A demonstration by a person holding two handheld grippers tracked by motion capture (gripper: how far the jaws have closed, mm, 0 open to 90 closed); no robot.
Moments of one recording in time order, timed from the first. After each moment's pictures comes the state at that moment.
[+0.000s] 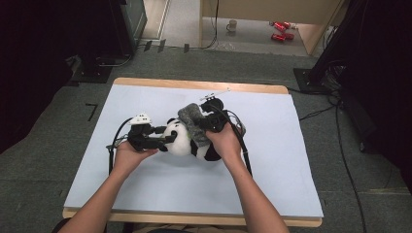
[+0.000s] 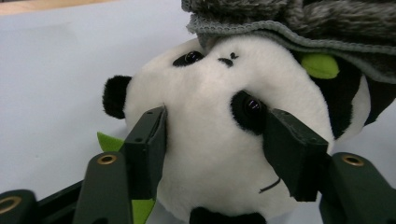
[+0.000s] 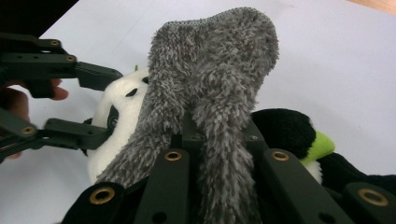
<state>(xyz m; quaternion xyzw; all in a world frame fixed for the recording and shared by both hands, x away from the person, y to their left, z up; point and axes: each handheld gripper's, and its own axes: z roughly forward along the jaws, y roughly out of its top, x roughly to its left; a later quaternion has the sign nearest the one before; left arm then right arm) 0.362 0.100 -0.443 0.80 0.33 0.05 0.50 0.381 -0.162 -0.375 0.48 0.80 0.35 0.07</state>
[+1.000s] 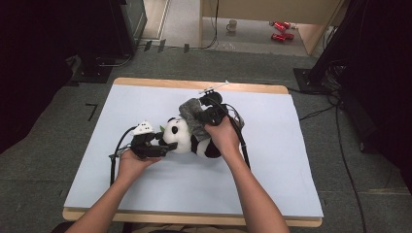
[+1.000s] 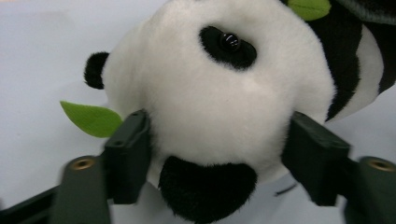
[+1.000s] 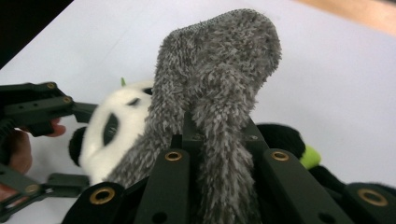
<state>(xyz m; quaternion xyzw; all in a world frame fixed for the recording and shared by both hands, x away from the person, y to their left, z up) 0.347 0.091 -0.467 0.79 0.34 0.07 0.50 0.397 -0.156 -0.363 0.48 0.81 0.33 0.08</state>
